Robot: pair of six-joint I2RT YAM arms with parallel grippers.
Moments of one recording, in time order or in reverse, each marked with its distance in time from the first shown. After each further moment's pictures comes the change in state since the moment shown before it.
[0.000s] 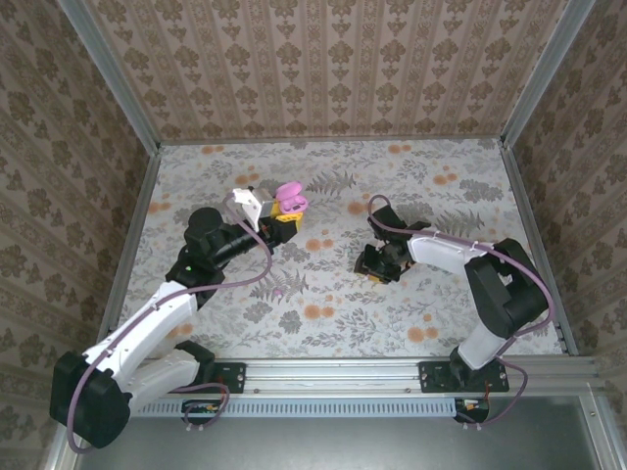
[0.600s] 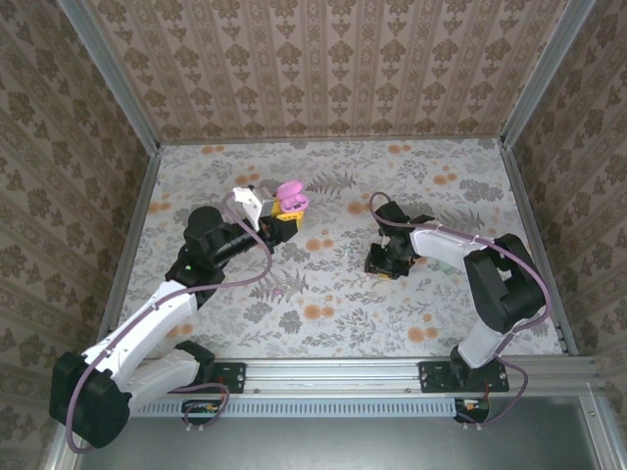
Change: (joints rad) left arm -0.007 0.002 0.016 -0.003 0.000 0.008; right arm -0.056 0.042 0.048 -0.093 0.039 -0.182
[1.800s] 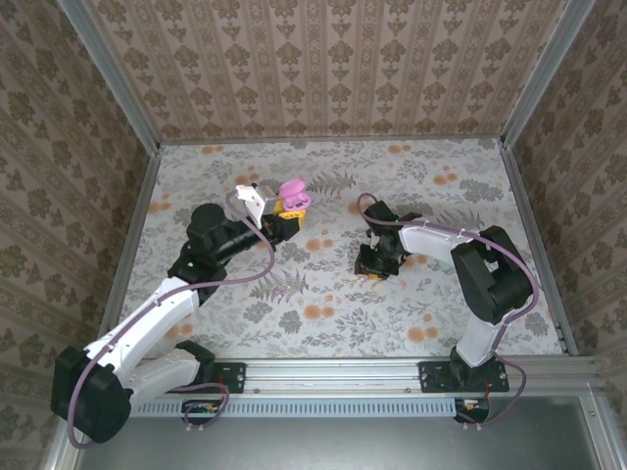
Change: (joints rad) left arm -0.005 0.026 0.016 -0.003 -0.003 0.004; right arm 0.049 0.079 0.060 0.010 -0.064 -0.003
